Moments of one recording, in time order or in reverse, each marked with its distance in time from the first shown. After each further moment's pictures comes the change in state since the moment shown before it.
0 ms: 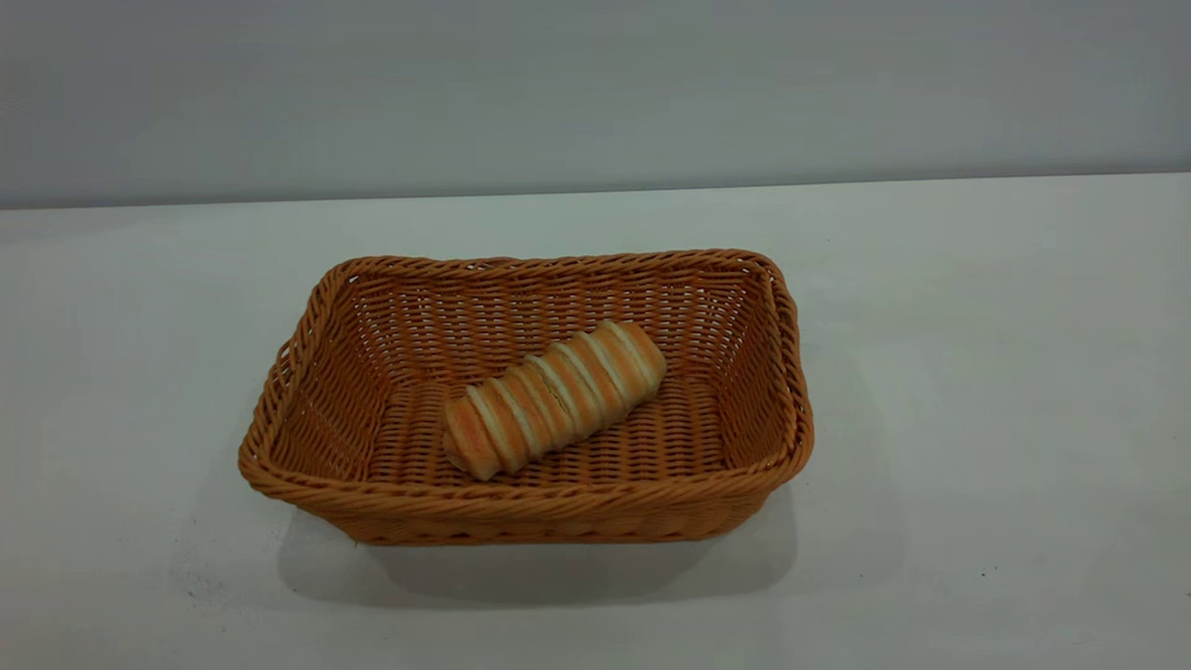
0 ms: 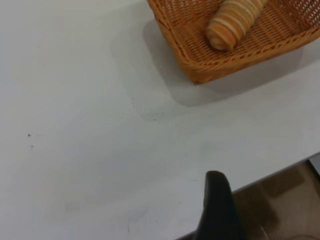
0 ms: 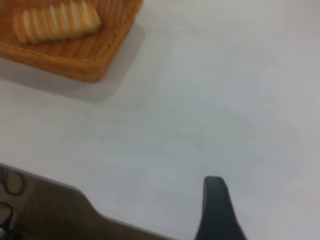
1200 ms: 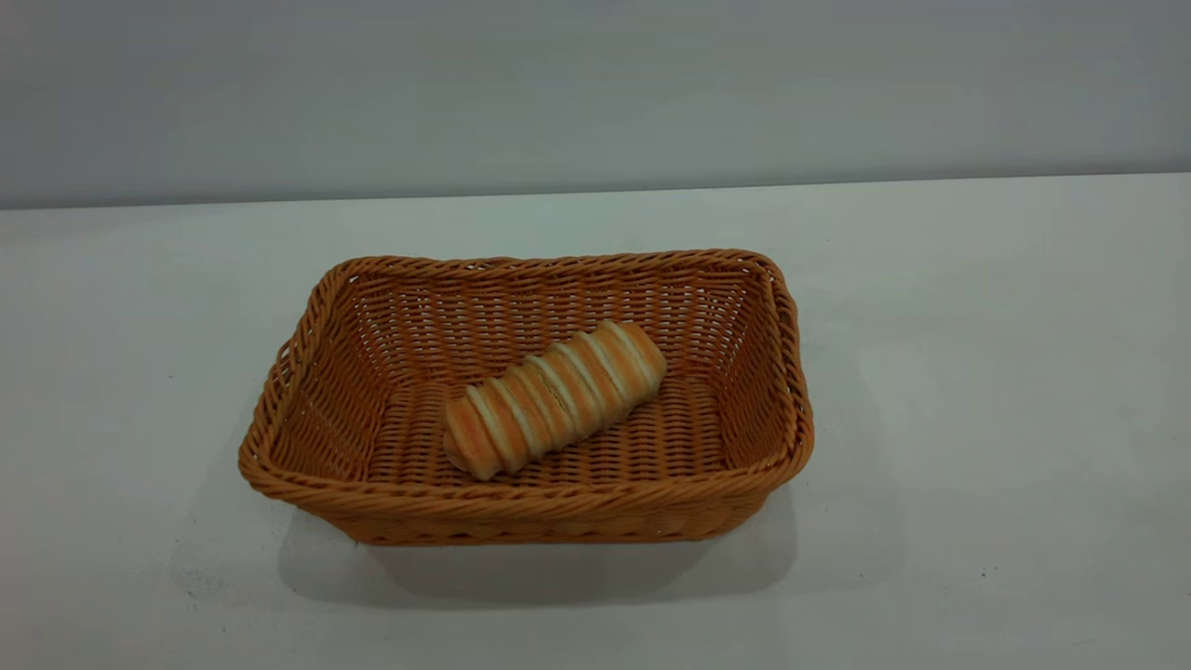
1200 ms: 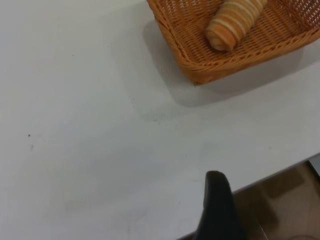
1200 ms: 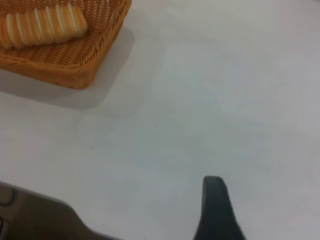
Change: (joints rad) left arm 0.005 0.000 0.000 0.000 0.000 -0.002; right arm 0.000 0.000 0.064 -0.020 -0.086 0.010
